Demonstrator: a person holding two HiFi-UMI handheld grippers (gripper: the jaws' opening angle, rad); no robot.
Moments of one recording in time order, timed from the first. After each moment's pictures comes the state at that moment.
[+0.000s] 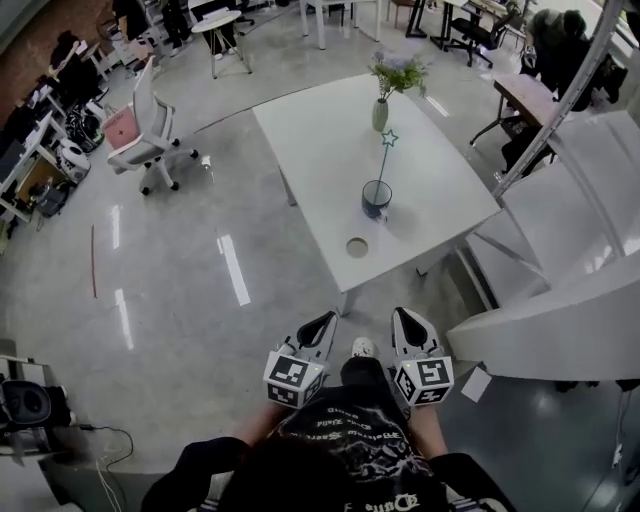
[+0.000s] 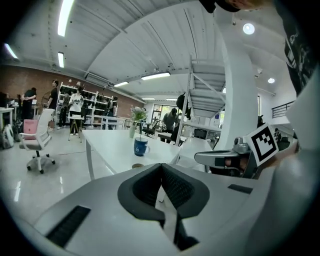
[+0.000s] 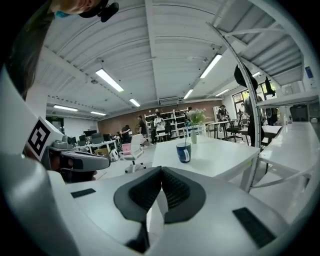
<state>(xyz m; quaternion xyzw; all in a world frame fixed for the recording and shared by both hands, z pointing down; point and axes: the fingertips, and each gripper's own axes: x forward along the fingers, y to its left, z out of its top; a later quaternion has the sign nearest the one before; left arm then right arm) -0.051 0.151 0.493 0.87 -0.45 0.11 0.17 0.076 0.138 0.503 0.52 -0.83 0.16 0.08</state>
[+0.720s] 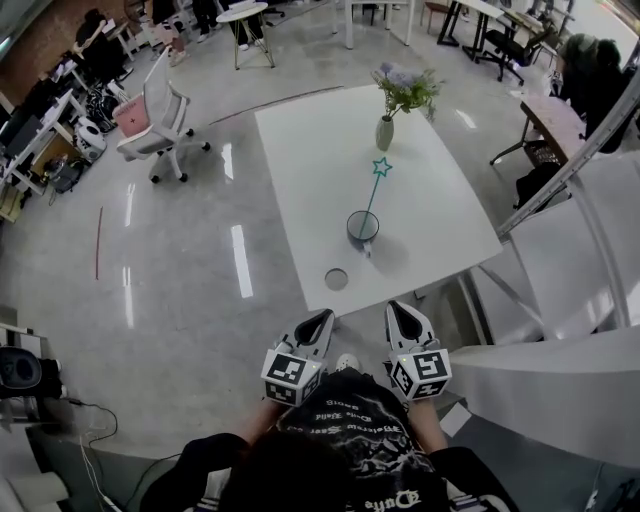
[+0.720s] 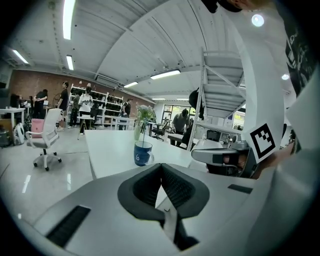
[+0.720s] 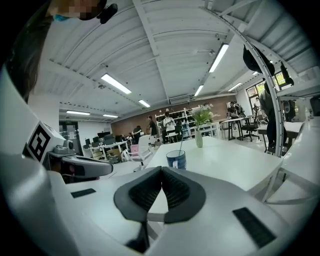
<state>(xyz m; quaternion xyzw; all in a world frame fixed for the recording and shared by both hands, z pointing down) 0.027 0.026 0.506 0.84 -0.50 0.11 0.18 0.139 -0.010 0.509 0.45 -0.88 0.16 0.07</state>
